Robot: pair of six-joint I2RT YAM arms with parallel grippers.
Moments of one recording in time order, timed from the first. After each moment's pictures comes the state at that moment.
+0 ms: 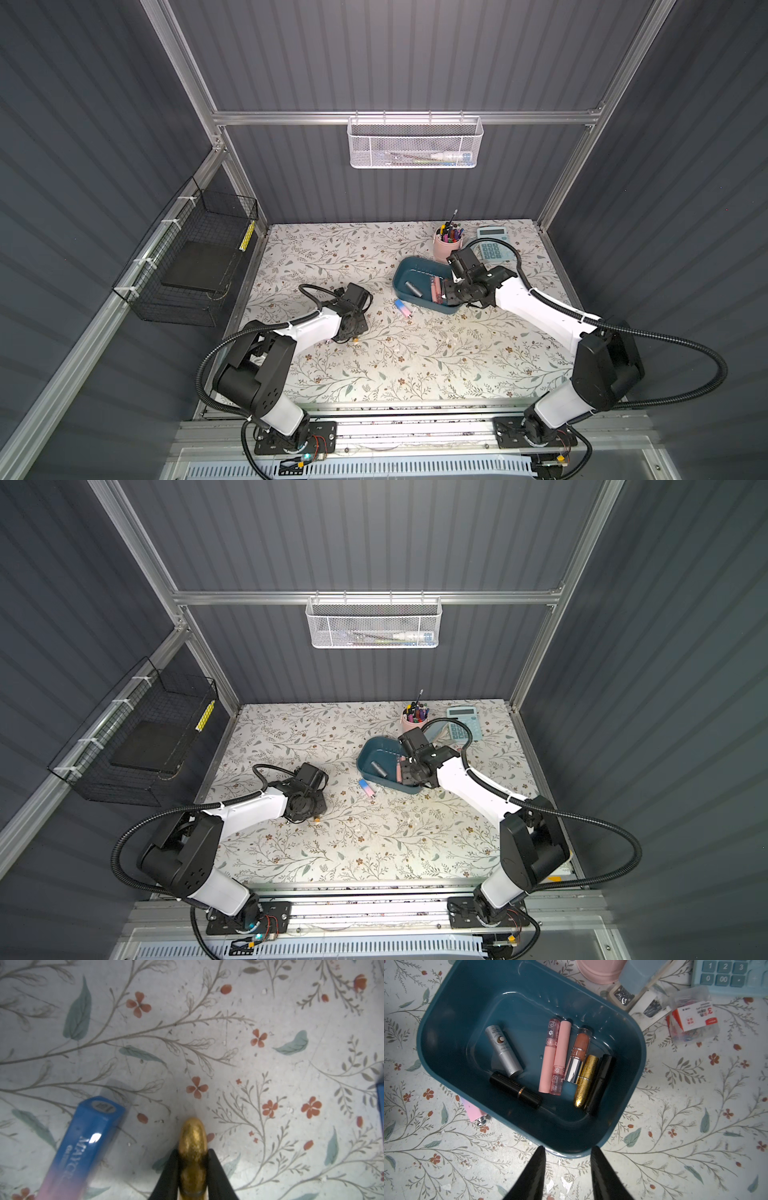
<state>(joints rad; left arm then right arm) -0.54 1.58 0.81 -0.45 -0.15 -0.77 0.55 1.57 1.19 -0.67 0.19 0.35</state>
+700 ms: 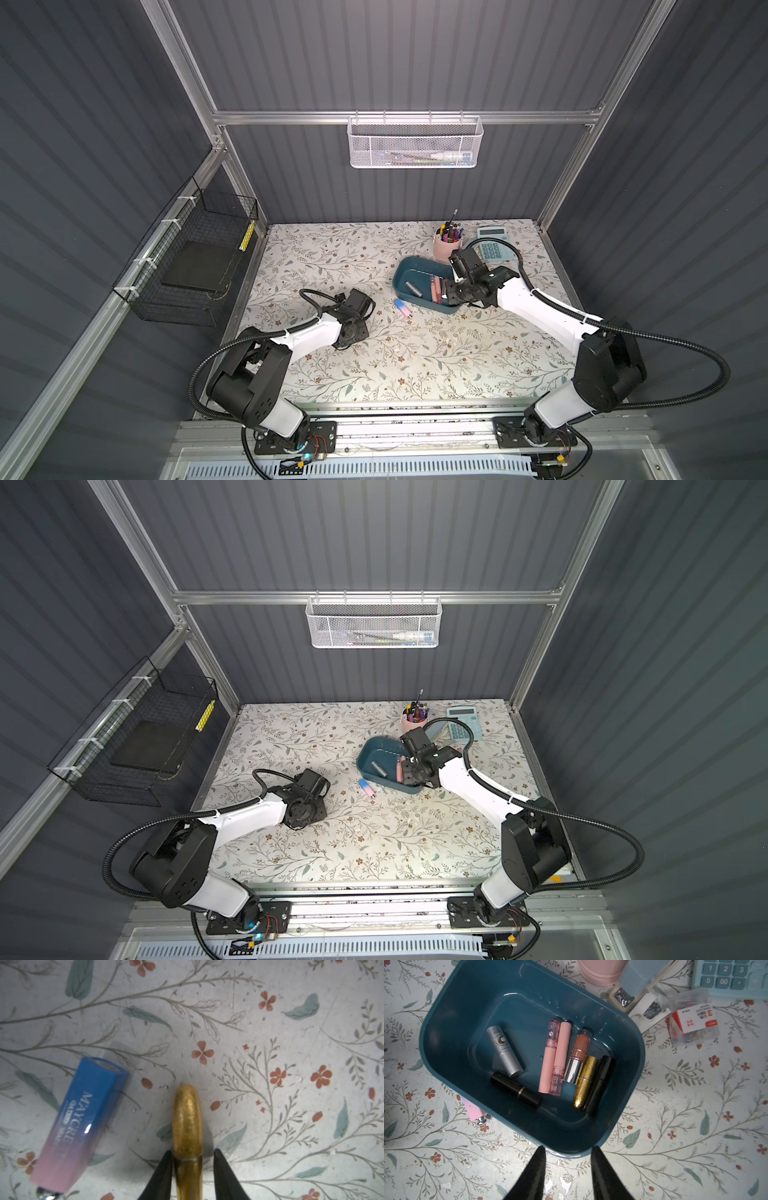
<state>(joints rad) -0.58 1.53 0.78 -0.48 -0.17 -0.81 0.54 1.56 1.19 -0.66 0.17 0.33</state>
